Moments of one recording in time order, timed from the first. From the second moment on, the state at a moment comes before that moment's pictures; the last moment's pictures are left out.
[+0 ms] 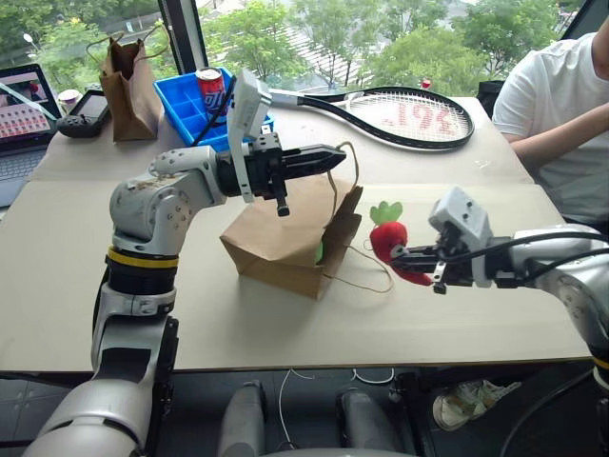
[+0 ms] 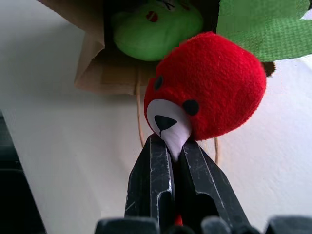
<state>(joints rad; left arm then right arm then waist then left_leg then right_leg) -0.92 0.43 0.00 0.03 -0.65 0.76 -0.99 -0.52 -0.87 0.10 -0.48 0.55 1.06 0.87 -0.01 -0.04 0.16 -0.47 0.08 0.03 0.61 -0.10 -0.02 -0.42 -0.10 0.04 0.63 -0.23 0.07</state>
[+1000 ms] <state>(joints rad) -0.89 0.42 0.01 -0.03 -0.67 0.78 -0.92 -0.65 -0.17 0.32 0.15 0.32 0.50 0.75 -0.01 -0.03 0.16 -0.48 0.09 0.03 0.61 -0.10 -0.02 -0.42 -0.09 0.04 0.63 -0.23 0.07</state>
